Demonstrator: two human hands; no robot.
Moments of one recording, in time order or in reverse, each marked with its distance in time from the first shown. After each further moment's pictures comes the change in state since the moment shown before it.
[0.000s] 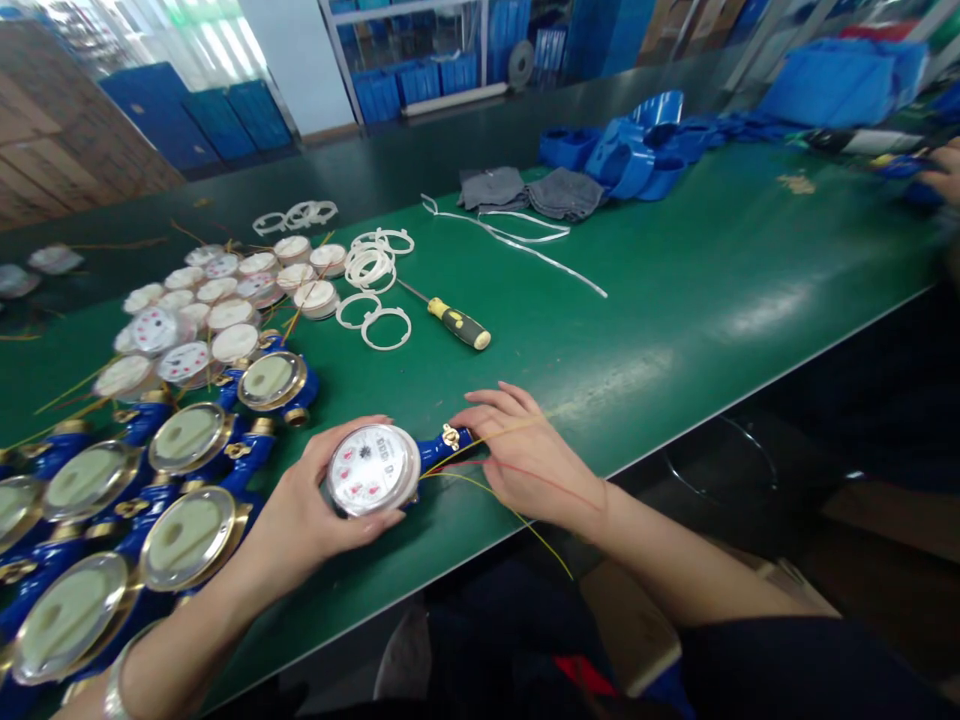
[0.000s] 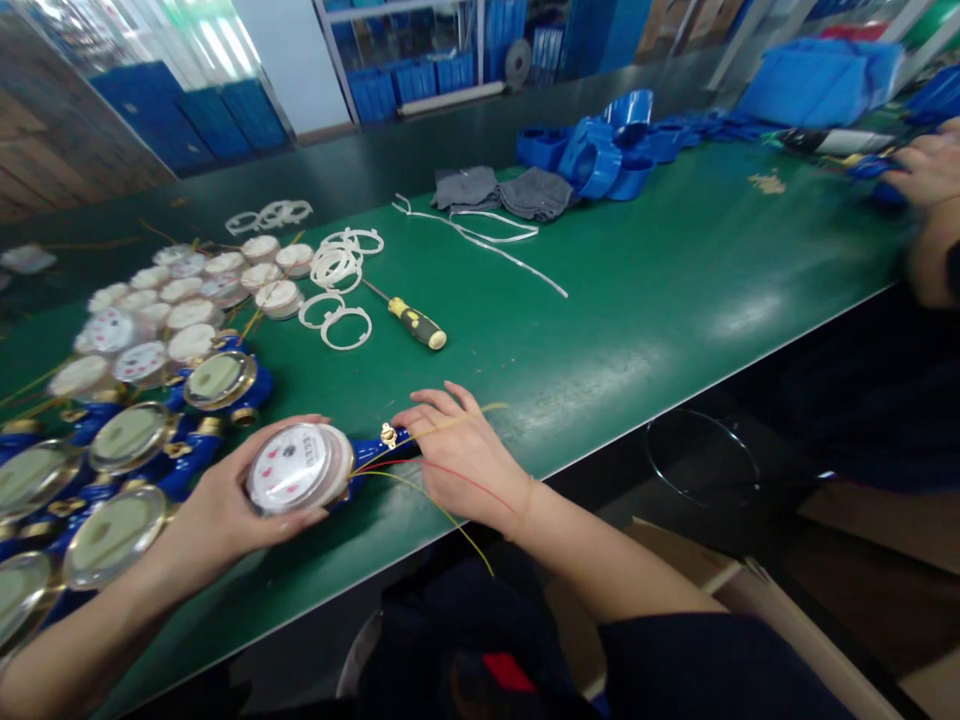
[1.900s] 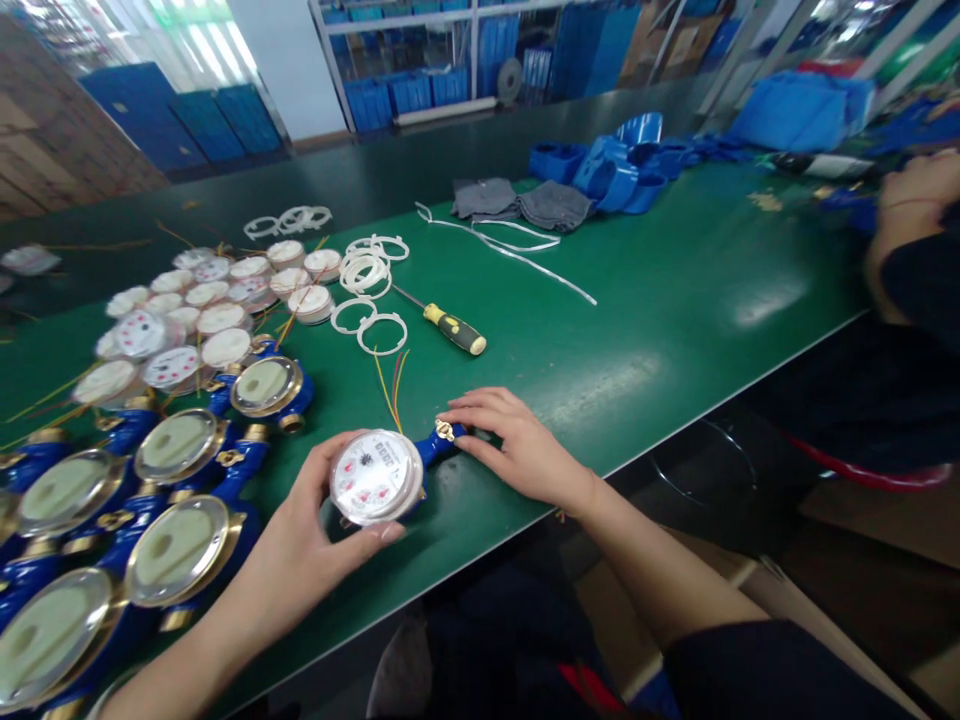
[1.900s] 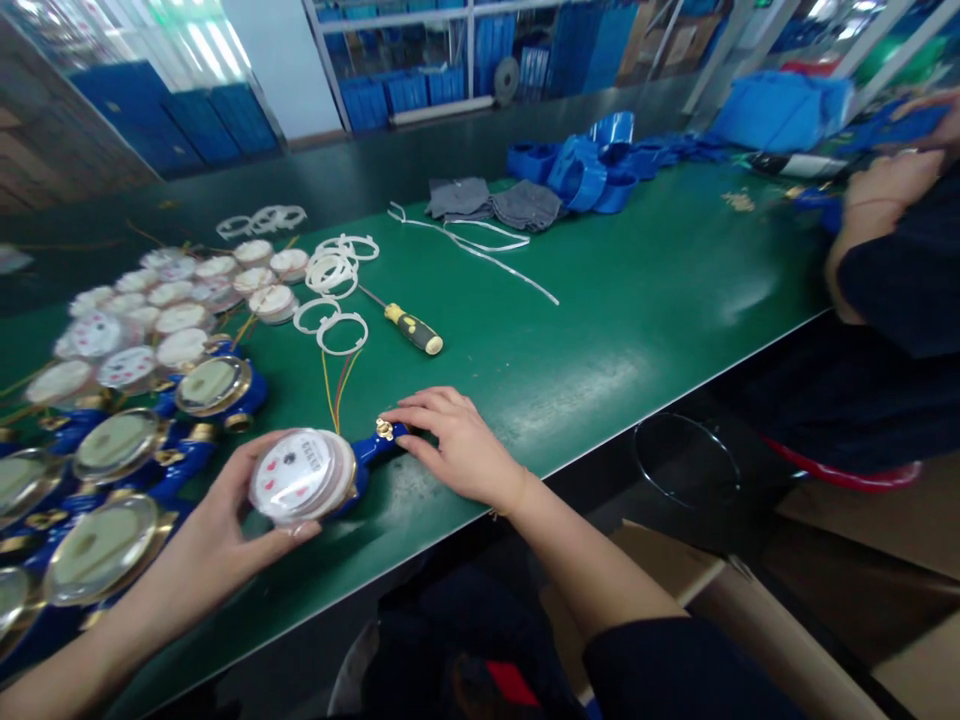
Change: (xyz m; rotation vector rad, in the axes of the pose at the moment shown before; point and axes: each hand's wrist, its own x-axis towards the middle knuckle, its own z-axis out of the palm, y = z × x) left_hand -0.016 0.000 0.004 -0.003 0.022 -0.059; right_hand 0.008 0.009 0.004 0.233 0.094 0.064
